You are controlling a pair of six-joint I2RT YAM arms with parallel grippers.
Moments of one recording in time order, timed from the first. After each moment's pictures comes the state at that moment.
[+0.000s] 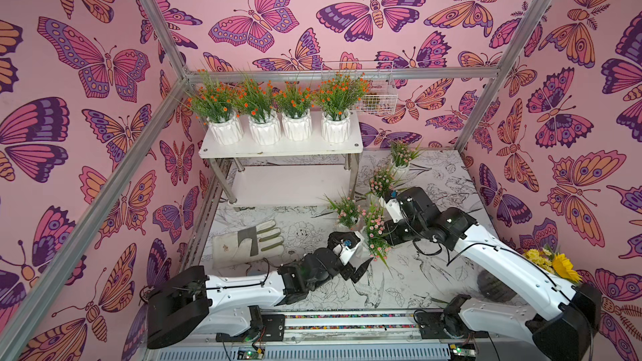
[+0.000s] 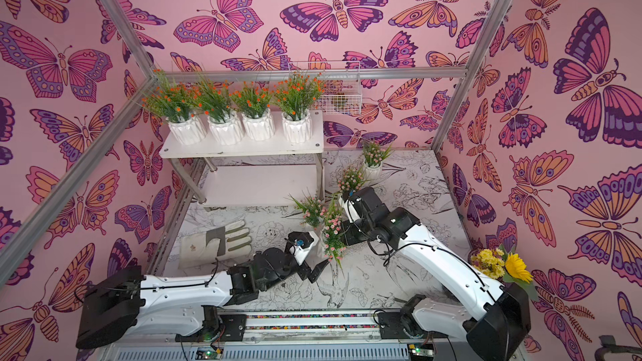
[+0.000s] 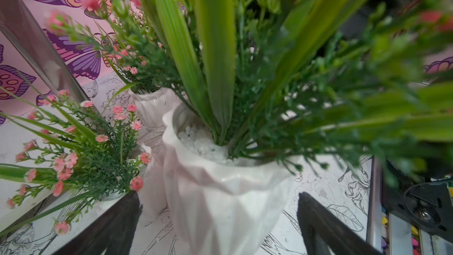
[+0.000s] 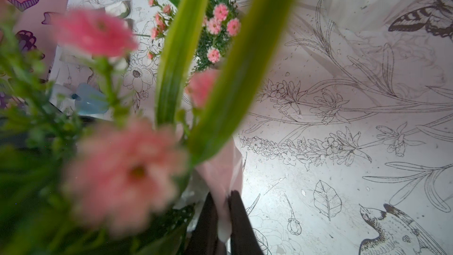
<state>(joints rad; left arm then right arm) -1.17 1.23 0.46 0.50 -0.24 -0.02 0.66 1.18 1.04 -0.84 -0.20 0.39</state>
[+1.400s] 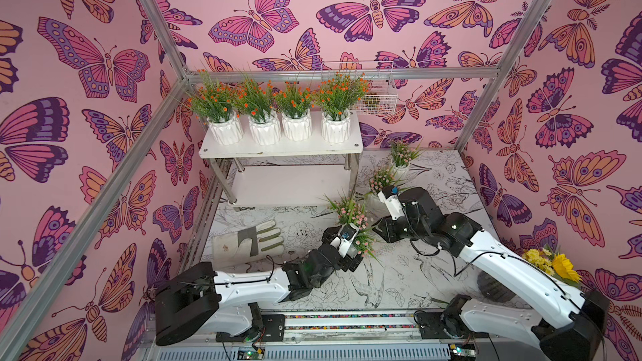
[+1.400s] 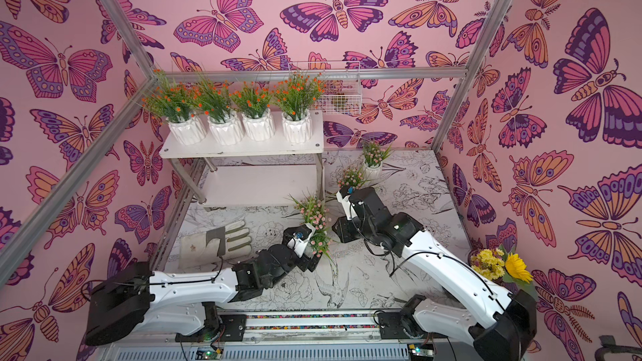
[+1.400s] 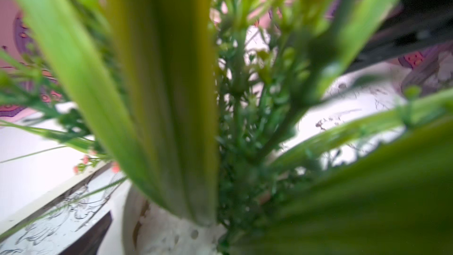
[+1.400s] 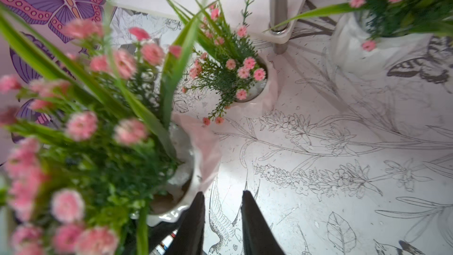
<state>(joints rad) -1.12 1.25 0.49 0.47 -0.41 -0.05 0.68 1.10 1.02 -0.71 -0.15 0.42</state>
